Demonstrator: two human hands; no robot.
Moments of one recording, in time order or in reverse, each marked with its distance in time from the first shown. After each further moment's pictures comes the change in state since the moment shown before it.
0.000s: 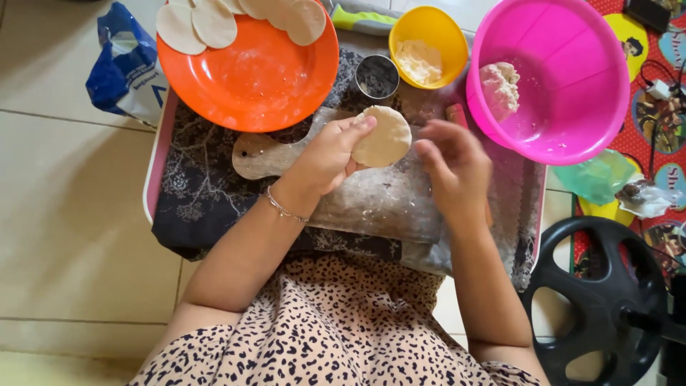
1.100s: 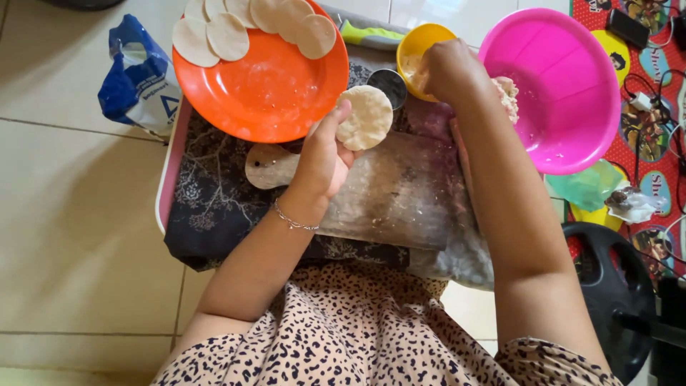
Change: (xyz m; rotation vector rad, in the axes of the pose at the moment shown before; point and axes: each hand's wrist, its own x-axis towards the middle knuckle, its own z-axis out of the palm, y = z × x) left_hand -0.040 0.048 0.022 -0.397 0.088 0.257; right_hand 0.202 0.120 0.028 -1.083 -0.617 -0.122
